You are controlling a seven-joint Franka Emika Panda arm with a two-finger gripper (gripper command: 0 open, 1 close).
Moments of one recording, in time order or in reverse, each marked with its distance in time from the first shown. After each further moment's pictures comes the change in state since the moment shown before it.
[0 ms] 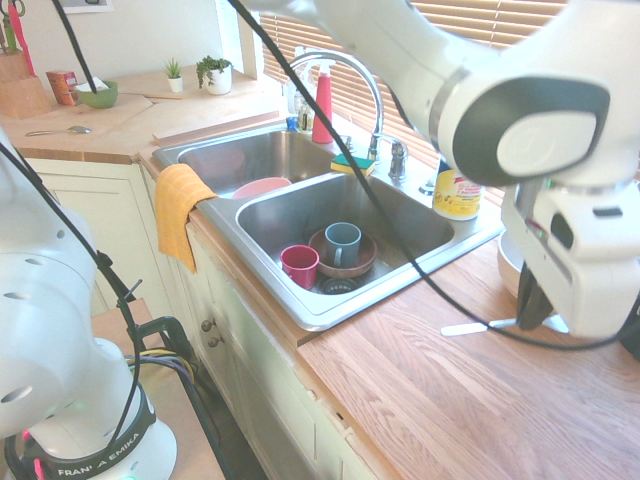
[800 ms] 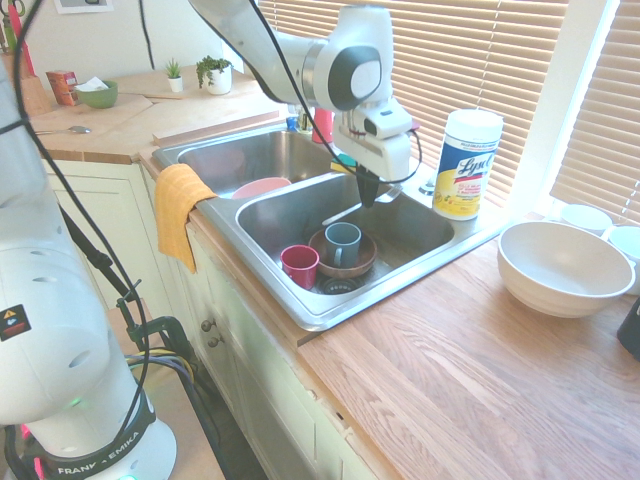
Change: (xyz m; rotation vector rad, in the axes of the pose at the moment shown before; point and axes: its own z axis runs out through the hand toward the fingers) arm -0.346 -0.125 0.067 0.007 -0.049 -0.478
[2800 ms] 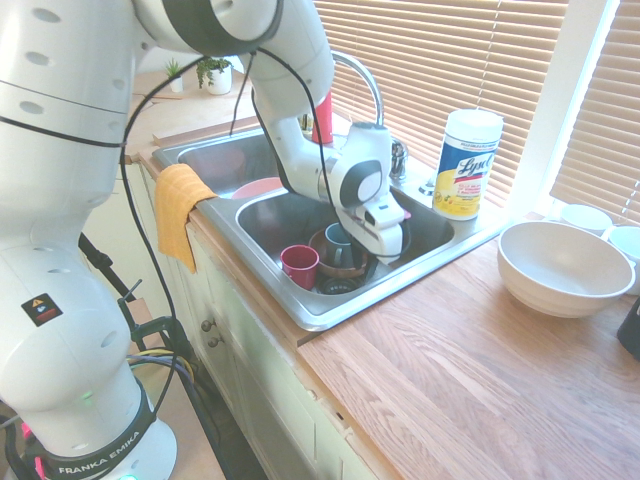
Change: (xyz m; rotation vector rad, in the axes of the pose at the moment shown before) arm -0.003 -0.011 0.140 -0.064 -0.042 -0.013
